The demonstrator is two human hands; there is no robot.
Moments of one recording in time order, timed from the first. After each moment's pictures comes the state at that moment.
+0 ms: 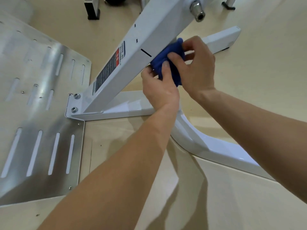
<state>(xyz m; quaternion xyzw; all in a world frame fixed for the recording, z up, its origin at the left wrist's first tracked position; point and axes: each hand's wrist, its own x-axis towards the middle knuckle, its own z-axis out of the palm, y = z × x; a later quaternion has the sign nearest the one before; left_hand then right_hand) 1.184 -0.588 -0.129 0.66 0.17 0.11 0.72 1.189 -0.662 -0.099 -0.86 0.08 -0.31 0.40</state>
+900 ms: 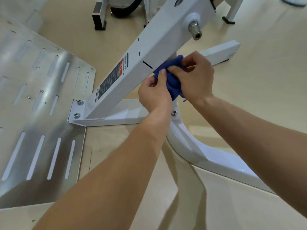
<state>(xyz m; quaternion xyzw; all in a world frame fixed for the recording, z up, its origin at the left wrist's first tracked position) 1.195 -0.577 -0.124 0.64 0.20 0.07 0.74 1.192 -0.664 -0.091 -0.84 0.14 -0.28 0.45</state>
